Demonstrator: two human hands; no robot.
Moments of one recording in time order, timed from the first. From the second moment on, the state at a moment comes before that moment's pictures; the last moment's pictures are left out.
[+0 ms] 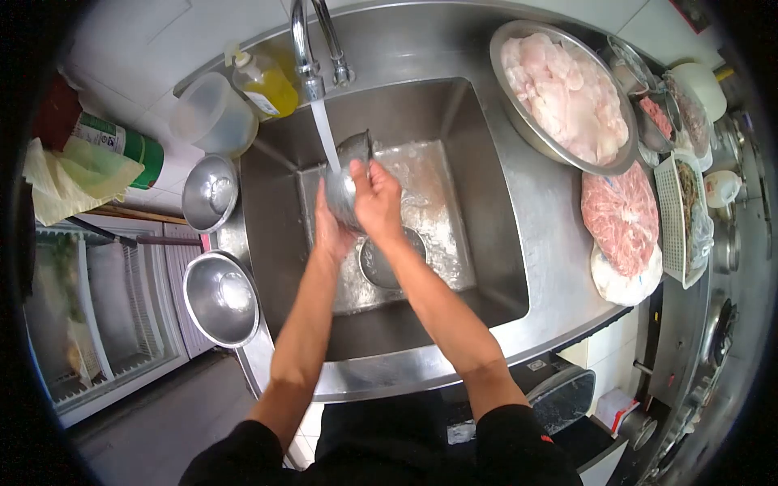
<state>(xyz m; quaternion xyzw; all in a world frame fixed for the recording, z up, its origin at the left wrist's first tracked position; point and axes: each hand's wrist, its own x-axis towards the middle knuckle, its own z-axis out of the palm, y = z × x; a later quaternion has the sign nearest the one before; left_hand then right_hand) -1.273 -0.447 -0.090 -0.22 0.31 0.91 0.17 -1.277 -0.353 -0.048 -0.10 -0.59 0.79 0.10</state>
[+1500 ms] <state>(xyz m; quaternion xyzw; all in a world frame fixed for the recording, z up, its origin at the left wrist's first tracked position) -1.066 -0.539 -0.010 -0.32 0.61 0.69 0.20 -1.274 -0.344 -0.173 -0.27 -0.58 0.73 -0.25</state>
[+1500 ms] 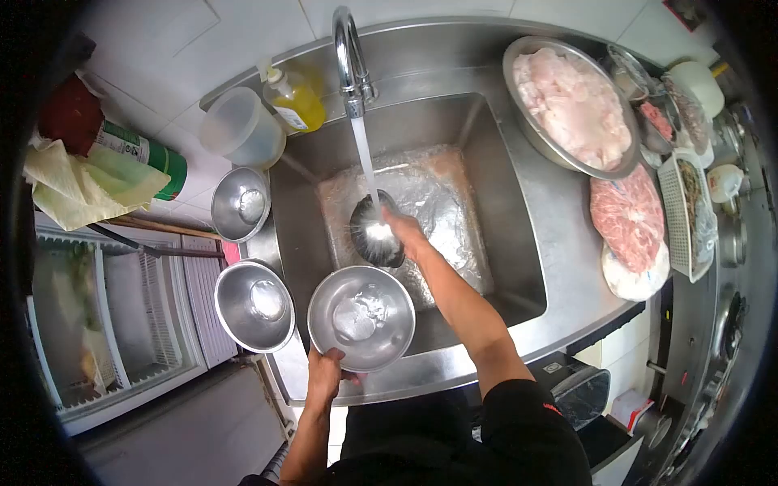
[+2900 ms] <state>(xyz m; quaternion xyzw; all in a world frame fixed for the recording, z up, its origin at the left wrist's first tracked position) -1.038 -0.123 0.001 0.47 0.77 0.39 0.19 -0.774 0.044 -0.063 -0.67 -0.40 0.52 0.35</state>
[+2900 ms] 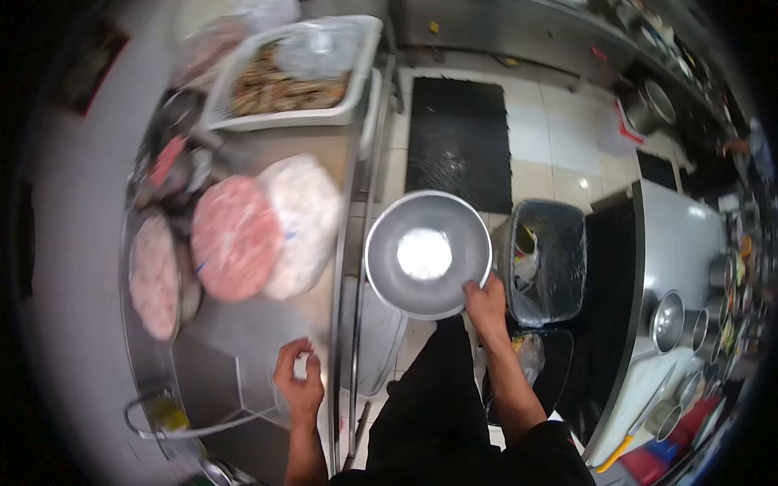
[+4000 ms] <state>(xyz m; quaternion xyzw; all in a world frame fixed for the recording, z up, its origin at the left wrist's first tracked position) -1.034 -0.151 -0.003 0.27 0.86 0.41 0.16 -0.929 0.189 -0.118 -0.57 -0.45 0.45 0.53</state>
